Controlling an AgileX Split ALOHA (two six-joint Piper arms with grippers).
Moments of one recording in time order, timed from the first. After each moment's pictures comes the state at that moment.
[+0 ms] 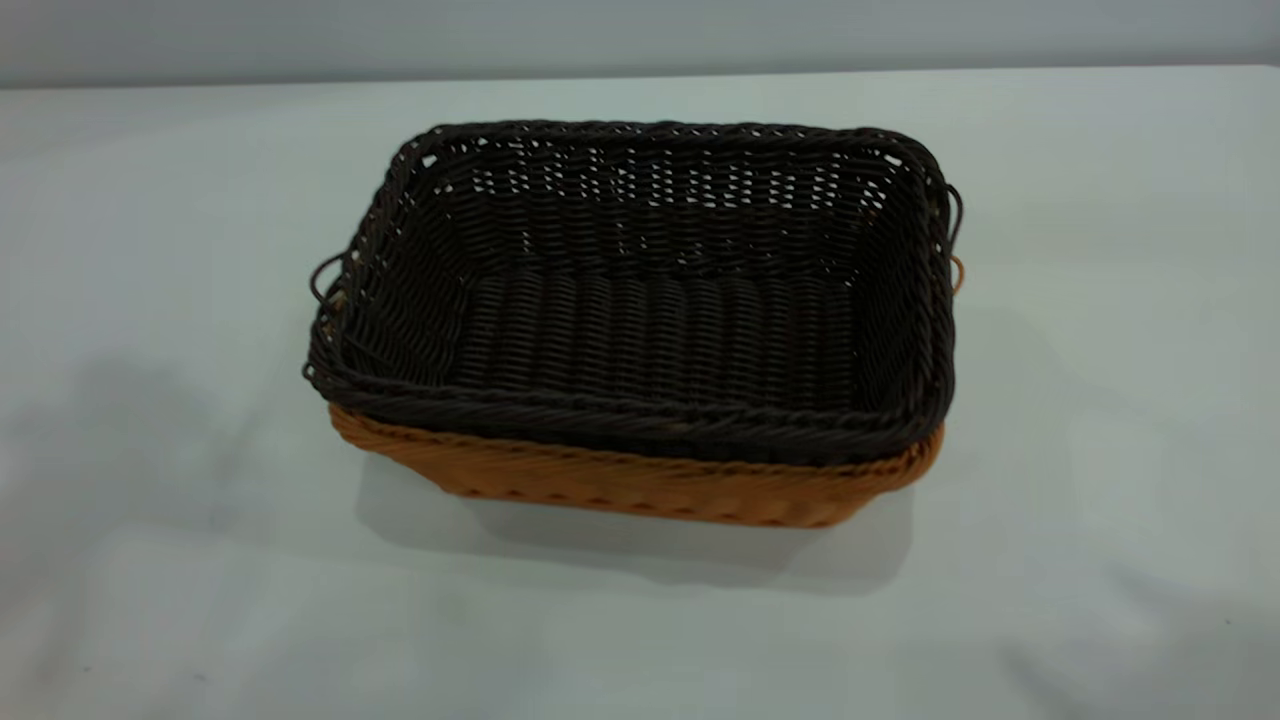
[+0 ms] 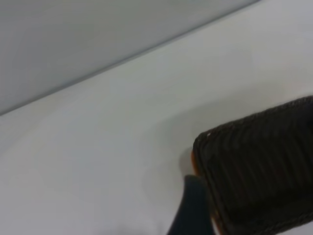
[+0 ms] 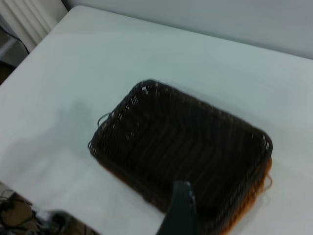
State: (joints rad) left arm -0.08 1.35 -1.74 -0.31 1.17 0.33; right arm 0.02 0.76 -0.94 0.67 1.05 -0.55
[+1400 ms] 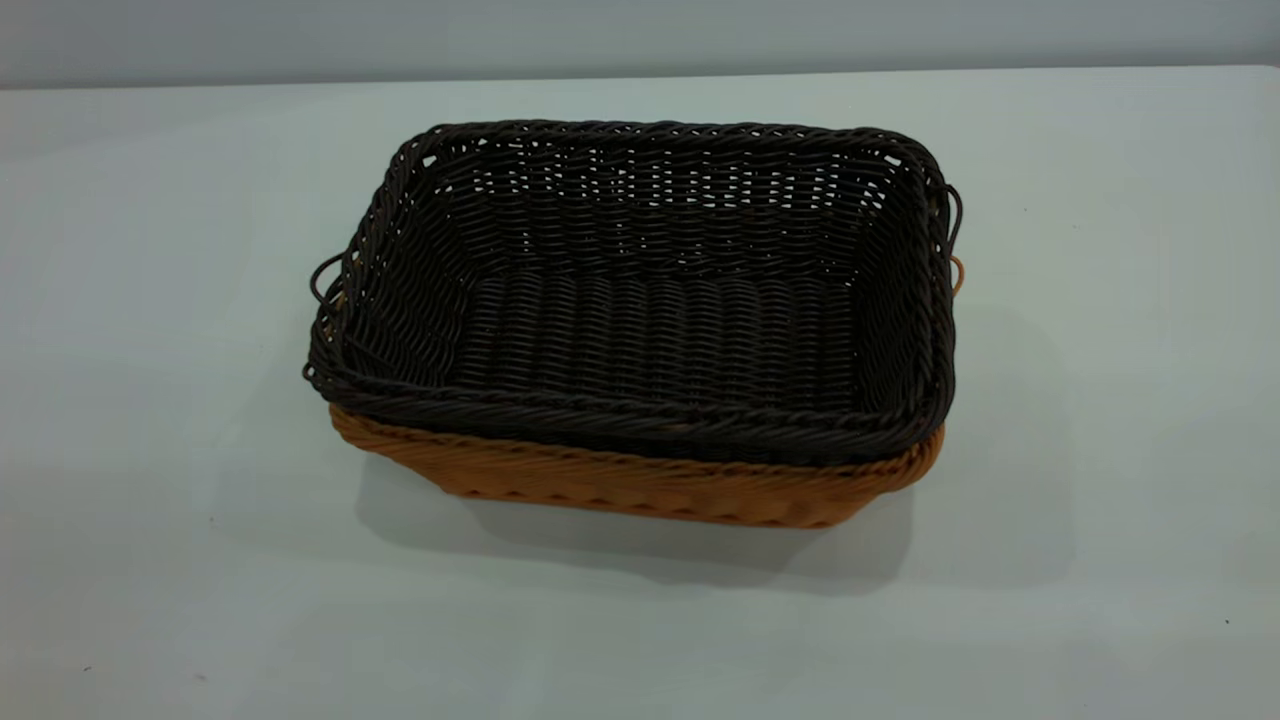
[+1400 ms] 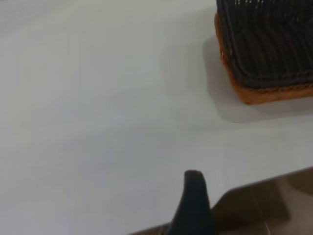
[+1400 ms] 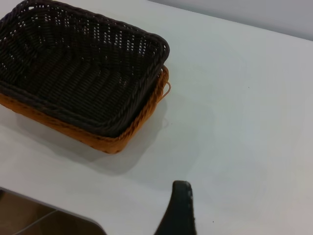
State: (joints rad) left arm -0.08 0.10 -0.61 -0.11 1.15 0.16; right arm 0.05 -0.02 -0.48 0.25 1.15 -0.33
